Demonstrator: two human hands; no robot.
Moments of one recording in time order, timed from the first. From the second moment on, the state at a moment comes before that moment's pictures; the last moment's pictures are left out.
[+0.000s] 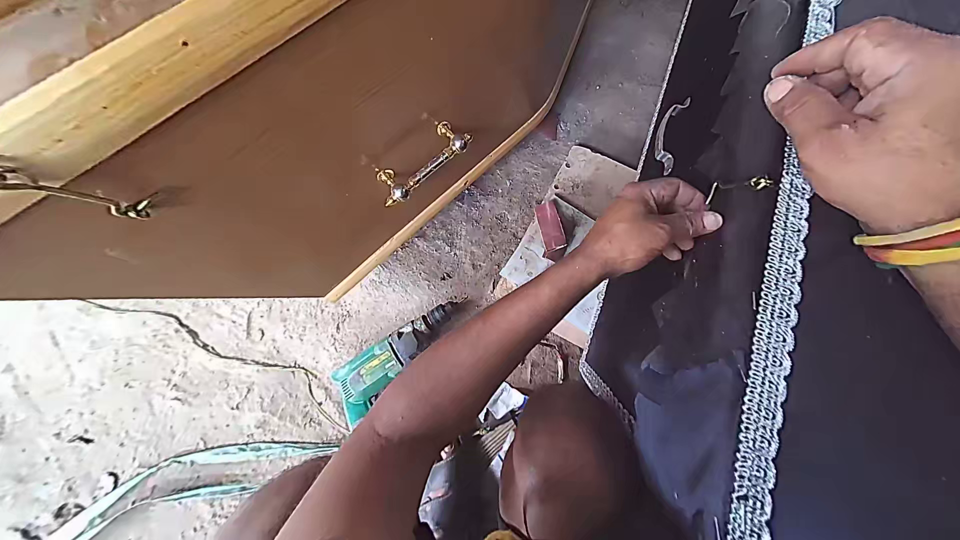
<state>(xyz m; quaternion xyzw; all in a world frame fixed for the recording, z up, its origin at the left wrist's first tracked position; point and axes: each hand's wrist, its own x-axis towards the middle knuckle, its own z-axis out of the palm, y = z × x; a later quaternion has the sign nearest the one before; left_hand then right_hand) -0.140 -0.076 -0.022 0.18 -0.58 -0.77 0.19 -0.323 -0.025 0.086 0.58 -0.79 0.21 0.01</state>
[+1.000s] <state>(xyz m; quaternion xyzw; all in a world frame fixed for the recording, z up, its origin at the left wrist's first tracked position) -0.145 -0.092 0.066 0.11 -0.71 -0.59 0.36 -0.322 -0.025 0.091 0.55 -0.78 0.29 -0.04</state>
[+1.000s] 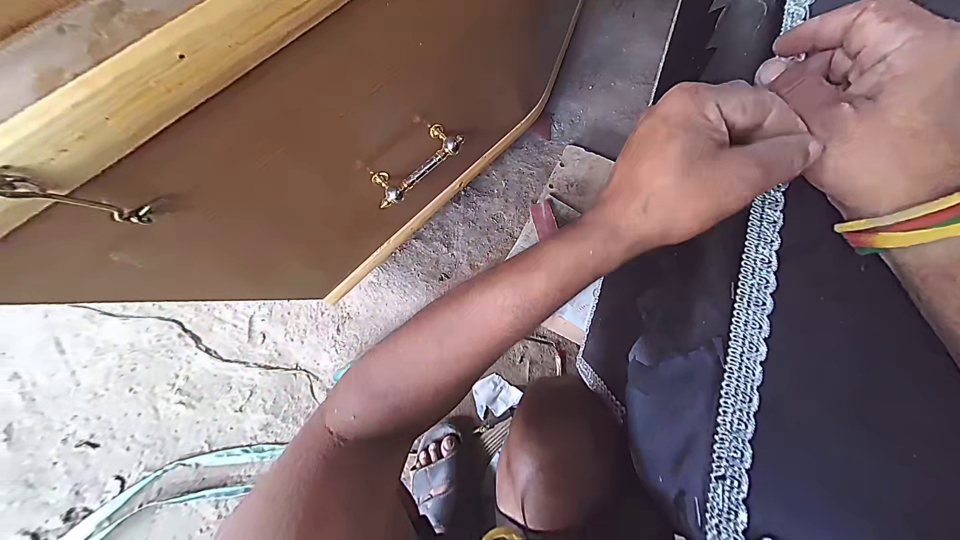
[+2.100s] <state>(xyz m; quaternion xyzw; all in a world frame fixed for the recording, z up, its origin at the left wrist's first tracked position) -0.126 -0.052 -0.031 0.11 -0.71 -0.45 0.52 -0.322 -0.026 0.092 0.55 -0.80 0.24 -0.01</state>
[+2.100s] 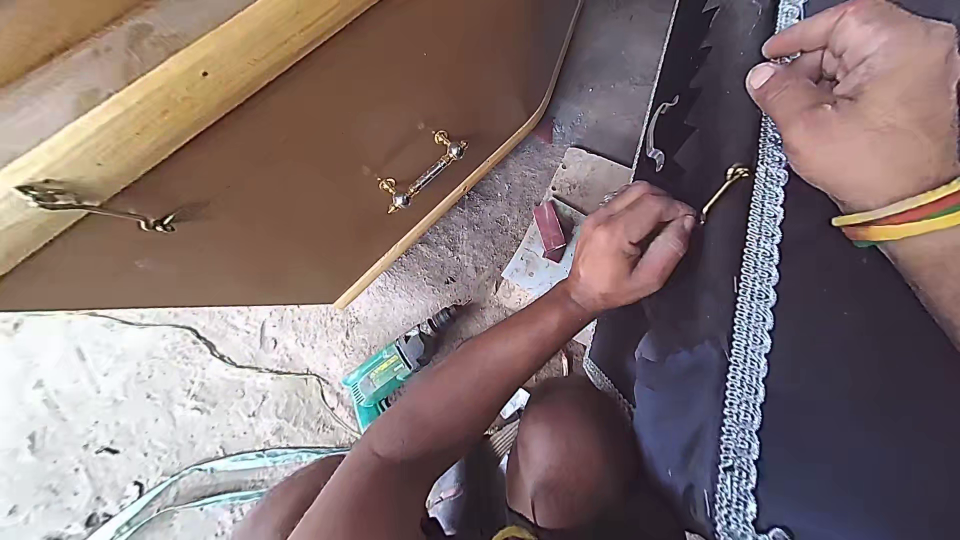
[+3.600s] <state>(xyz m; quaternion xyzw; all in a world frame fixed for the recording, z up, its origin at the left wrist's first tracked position) 0.005 -0.112 -0.054 0.41 0.03 -0.76 0.50 -0.273 0.228 0.153 0.44 -0.90 -0.01 -0.05</state>
